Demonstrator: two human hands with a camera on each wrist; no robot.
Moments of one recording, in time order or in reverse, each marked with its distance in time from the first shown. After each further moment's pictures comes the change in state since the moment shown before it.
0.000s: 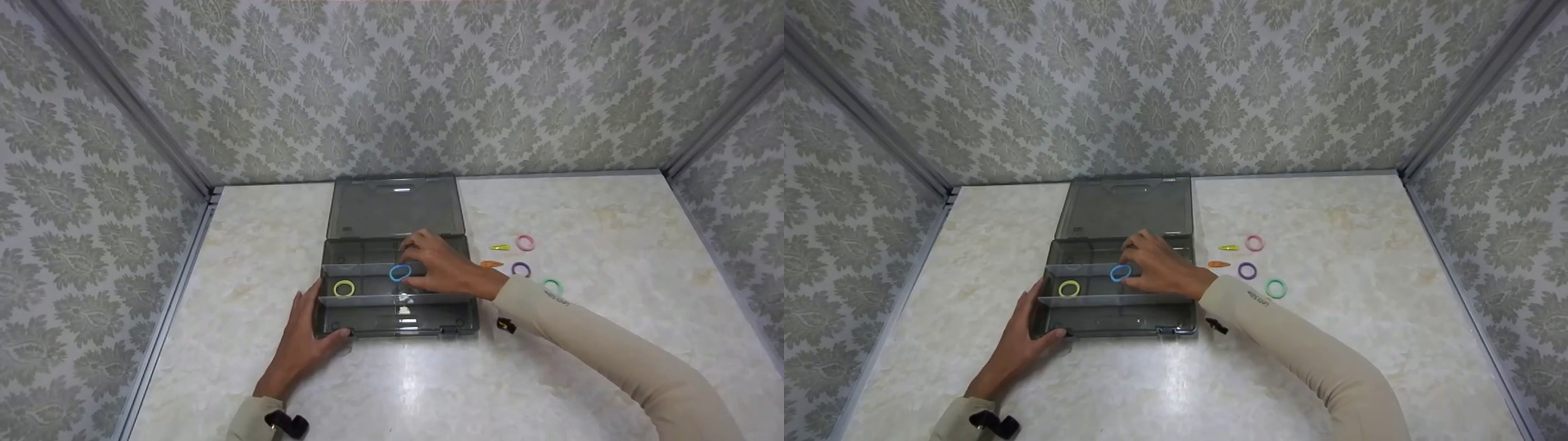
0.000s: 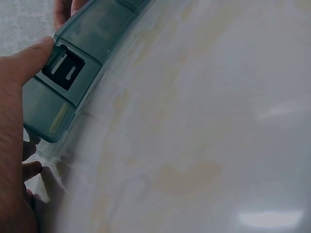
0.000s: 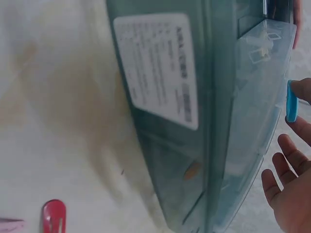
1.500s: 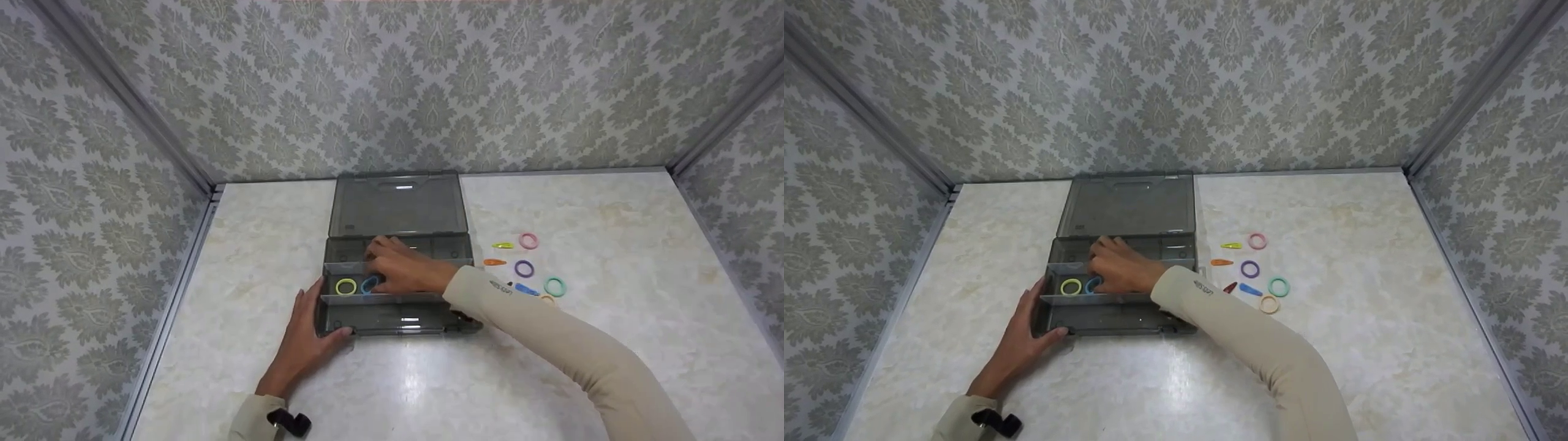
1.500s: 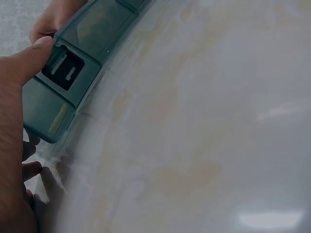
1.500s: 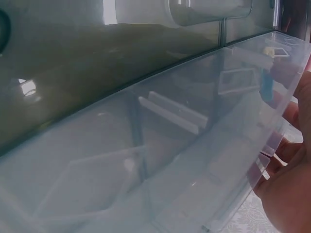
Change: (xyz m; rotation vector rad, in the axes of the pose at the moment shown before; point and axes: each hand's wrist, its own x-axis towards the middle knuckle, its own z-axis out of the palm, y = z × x) left_hand -0.002 0.001 -0.001 -0.008 -0.007 0.014; right_hand 0.065 -0.029 0.037 -0.190 -0.271 -0.049
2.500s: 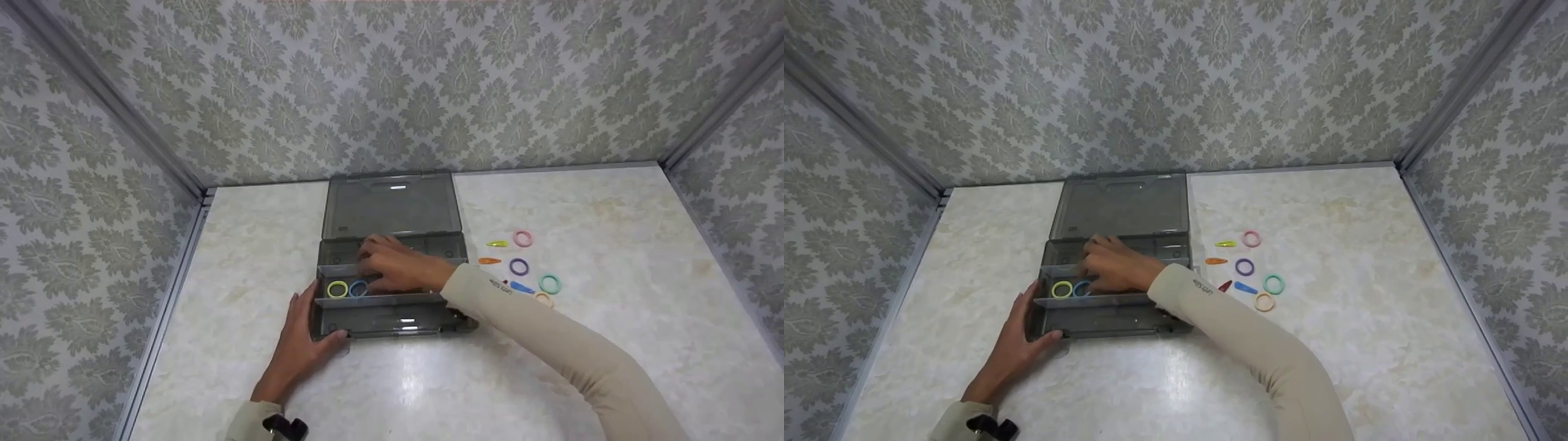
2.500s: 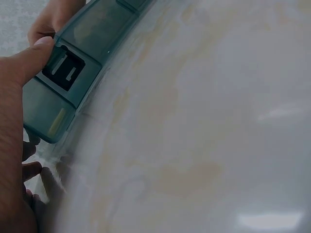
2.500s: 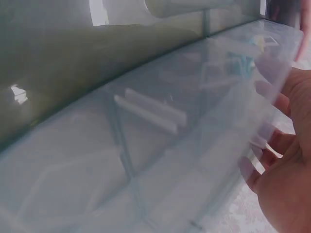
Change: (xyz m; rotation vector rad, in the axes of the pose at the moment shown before) left_hand 0.001 -0.002 0.001 0.005 -0.015 -0.047; right_hand -0.003 0.008 -0.008 0.032 -0.003 -0.032
